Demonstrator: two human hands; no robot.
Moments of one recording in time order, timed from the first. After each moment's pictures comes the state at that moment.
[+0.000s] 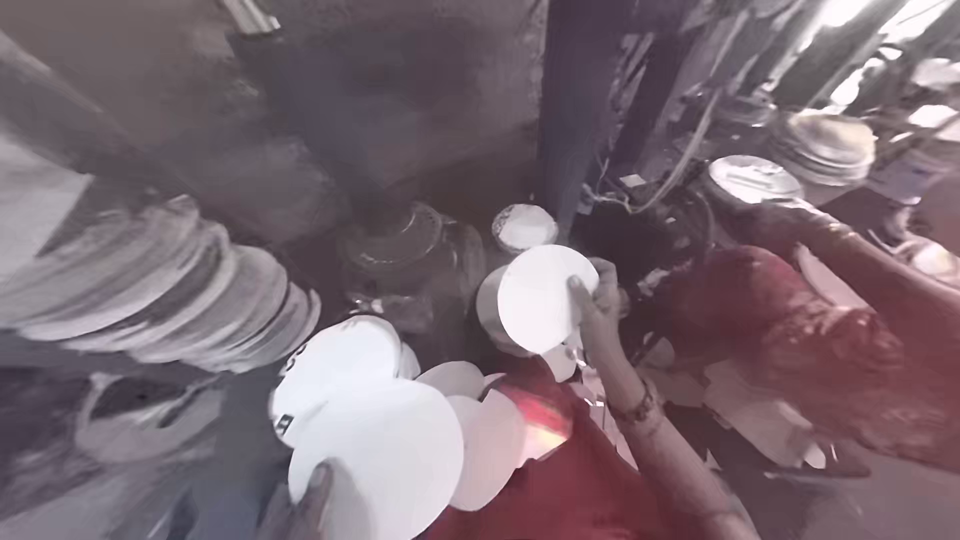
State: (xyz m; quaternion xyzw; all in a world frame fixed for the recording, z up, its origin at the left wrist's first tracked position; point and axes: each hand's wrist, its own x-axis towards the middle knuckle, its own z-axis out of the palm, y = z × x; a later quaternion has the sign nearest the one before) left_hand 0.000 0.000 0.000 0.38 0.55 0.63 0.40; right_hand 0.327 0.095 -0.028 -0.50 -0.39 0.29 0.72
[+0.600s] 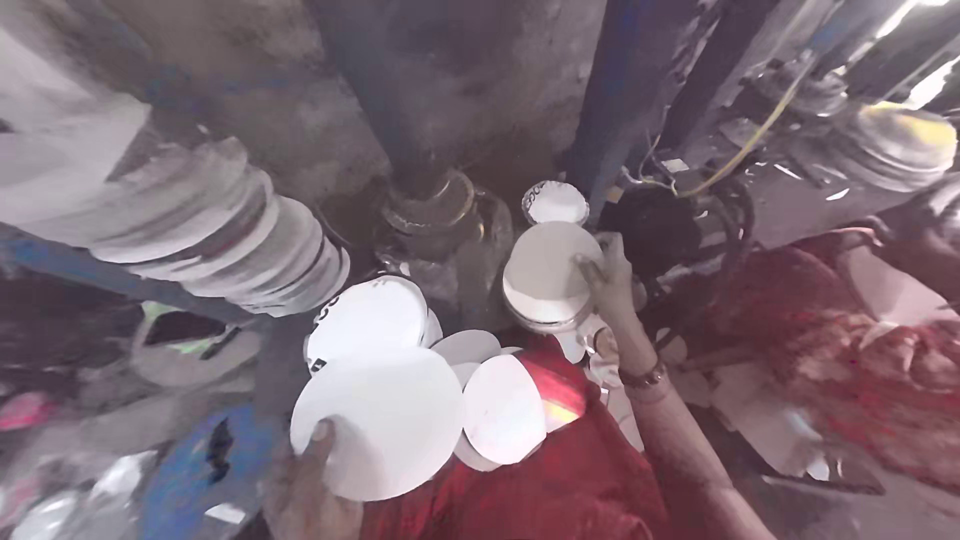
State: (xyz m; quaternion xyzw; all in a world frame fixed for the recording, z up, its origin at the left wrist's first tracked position) left_hand -0.008 -0.004 -0.002 0.36 0.54 0.67 0.36; right_hand 0.338 0.116 -0.030 -0.63 -0.55 0.19 0.51
